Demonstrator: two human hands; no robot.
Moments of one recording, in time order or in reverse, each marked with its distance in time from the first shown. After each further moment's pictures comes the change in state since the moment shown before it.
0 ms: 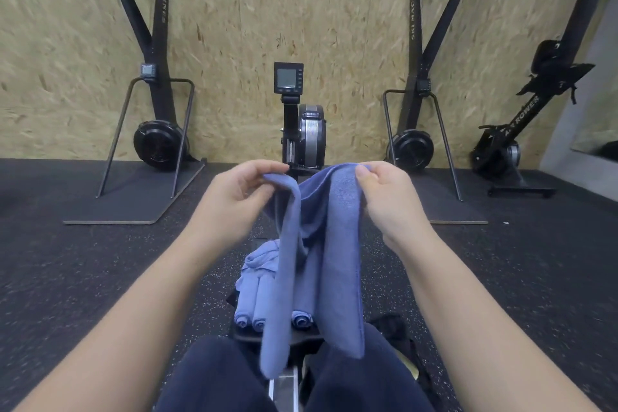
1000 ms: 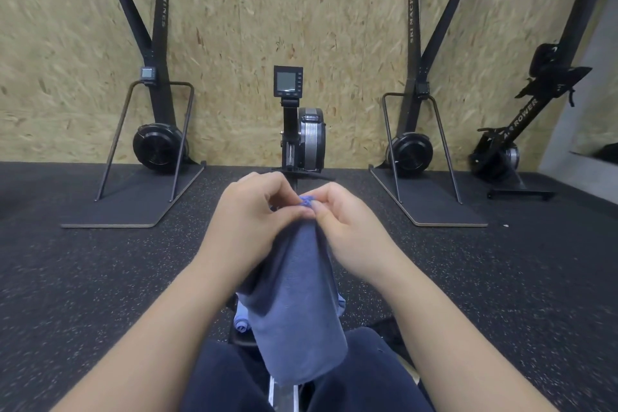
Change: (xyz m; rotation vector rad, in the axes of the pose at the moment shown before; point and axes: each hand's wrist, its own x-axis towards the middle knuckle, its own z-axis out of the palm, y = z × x) left_hand -0.013 0.019 0.019 0.334 0.121 0.166; right_hand -0.044 -0.019 0.022 -0.006 -0.388 -0.155
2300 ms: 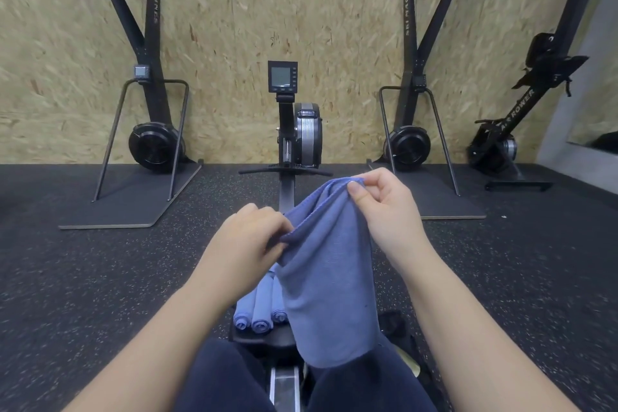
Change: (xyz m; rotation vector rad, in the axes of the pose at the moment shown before) left_hand -0.022 -0.053 0.015 0.383 -0.275 0.221; right_hand 0.006 0.038 -0.035 0.180 0.351 0.080
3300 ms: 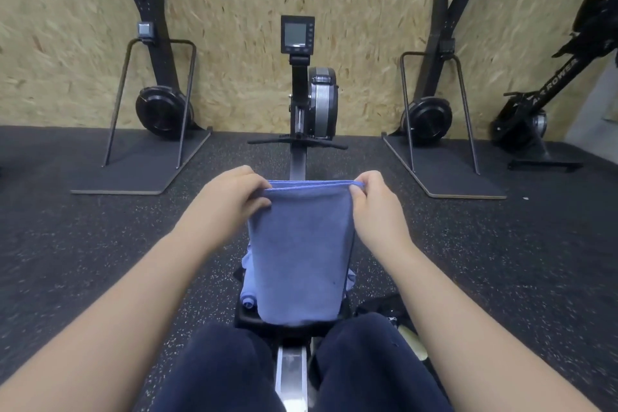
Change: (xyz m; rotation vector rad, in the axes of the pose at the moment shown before) left_hand 0.031 -0.091 0.030 0.061 -0.072 -0.169; right_hand 0.041 0.084 0.043 -0.589 -0.052 0.128
